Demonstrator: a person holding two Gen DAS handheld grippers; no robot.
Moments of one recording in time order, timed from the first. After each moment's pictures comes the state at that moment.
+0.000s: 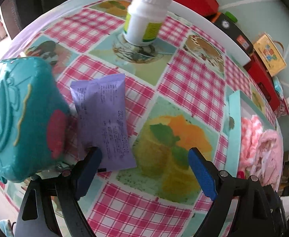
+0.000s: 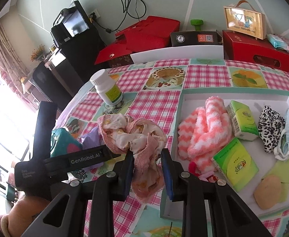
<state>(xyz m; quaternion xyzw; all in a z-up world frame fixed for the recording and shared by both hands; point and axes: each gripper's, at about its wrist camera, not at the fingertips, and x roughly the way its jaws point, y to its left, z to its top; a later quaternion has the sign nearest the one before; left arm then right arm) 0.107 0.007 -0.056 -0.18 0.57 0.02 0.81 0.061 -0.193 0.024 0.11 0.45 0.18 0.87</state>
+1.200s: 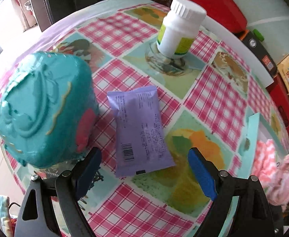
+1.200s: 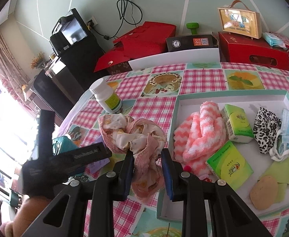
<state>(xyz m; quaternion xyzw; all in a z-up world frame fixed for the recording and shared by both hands) 0.100 0.020 -0.054 -0.19 0.55 0.13 0.80 0.059 -0.206 0.030 0.14 0.44 0.18 0.87</state>
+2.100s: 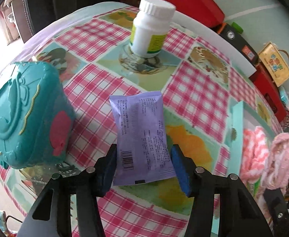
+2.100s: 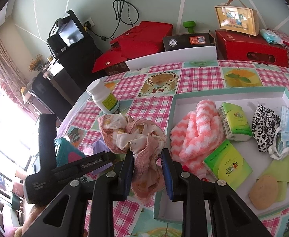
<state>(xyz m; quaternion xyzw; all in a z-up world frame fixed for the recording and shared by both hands) 0.104 0.000 -0.050 -0.18 0.52 0.06 0.83 0.061 -0.210 0.027 0.15 0.44 0.17 0.87</state>
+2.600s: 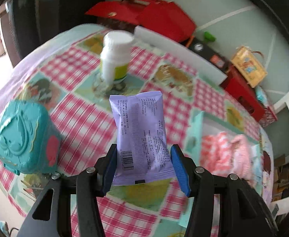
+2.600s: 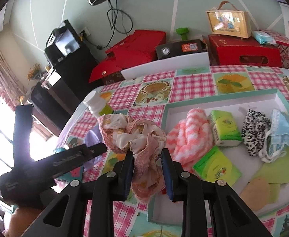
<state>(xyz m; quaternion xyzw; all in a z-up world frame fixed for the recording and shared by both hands) 0.094 -0.029 0.006 -0.17 0.47 -0.01 0.87 0.060 -0.229 0.038 0.17 0.42 0.15 0.88</state>
